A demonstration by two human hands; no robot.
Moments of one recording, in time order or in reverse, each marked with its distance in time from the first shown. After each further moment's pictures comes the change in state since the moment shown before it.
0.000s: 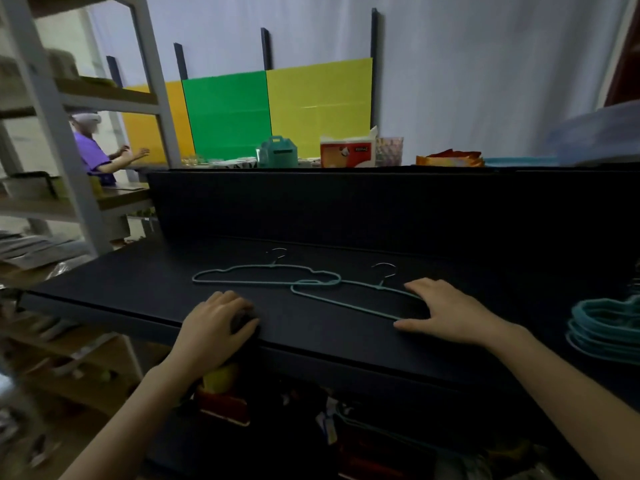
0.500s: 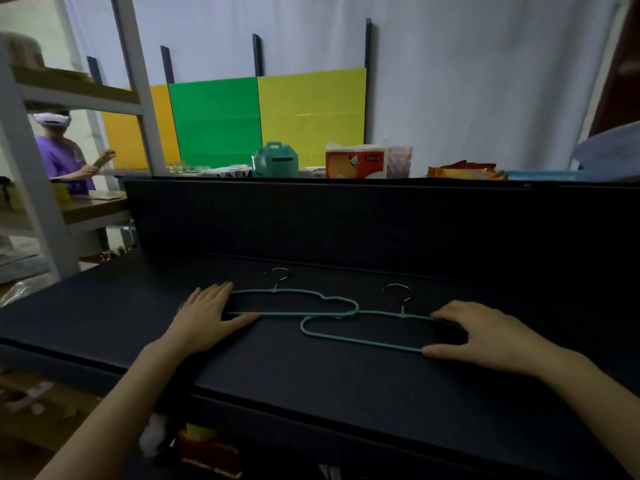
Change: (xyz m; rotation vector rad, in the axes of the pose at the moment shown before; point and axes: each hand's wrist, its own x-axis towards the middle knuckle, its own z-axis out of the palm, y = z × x) left_hand 0.102 -0.078 0.034 -0.002 -0.314 -0.192; right_hand 0.050 0.009 0.001 -0.086 -0.057 0.047
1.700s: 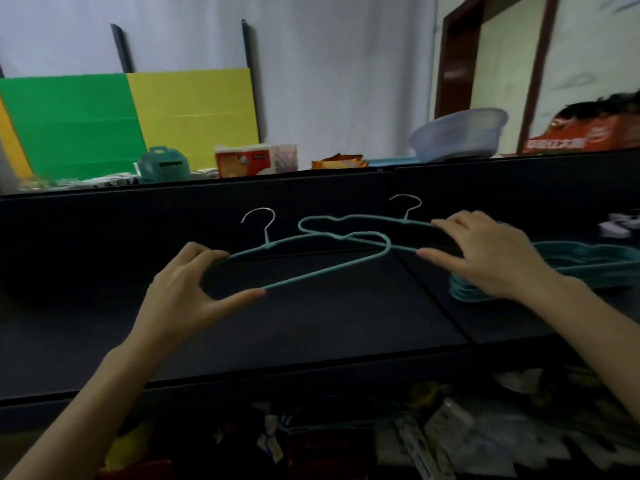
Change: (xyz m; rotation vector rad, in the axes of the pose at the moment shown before) left_hand -0.081 0.113 -0.055 -0.355 0.465 0.539; right_hand -0.146 0.025 -0.062 -0.310 0.566 0.287
